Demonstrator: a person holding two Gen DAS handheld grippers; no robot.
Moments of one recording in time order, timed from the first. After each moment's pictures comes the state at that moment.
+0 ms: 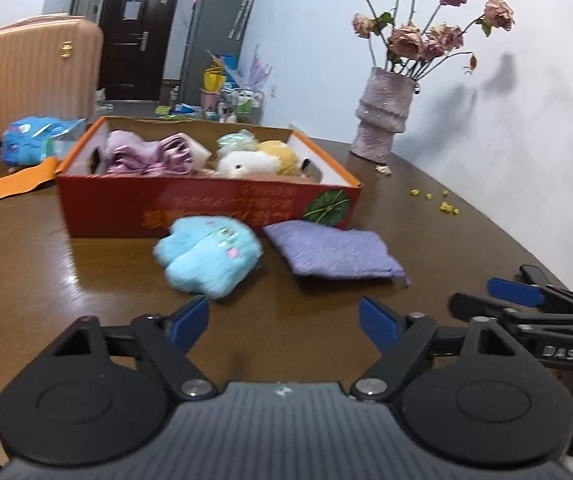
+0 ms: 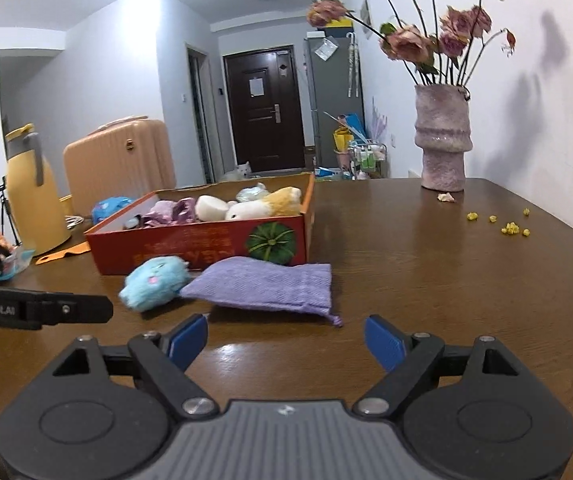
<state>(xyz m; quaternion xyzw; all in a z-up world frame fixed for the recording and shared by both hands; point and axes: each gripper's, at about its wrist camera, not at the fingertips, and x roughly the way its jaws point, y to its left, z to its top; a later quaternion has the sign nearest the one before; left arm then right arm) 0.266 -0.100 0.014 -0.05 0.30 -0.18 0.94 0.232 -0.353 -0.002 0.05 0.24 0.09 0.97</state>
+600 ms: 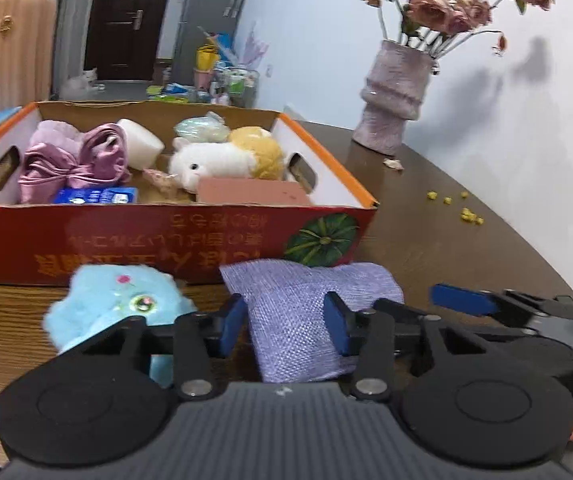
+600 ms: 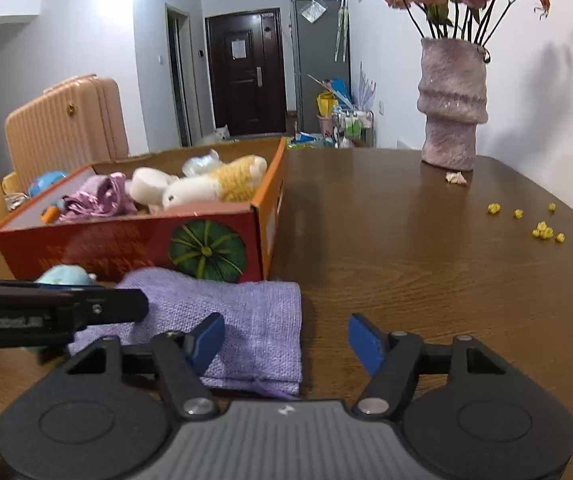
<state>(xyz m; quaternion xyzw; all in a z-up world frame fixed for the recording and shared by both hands) 0.377 -0.163 -0.015 -0.06 0.33 -0.19 0.92 0.366 -0.349 -0.038 0.03 0.30 0.06 0.95</state>
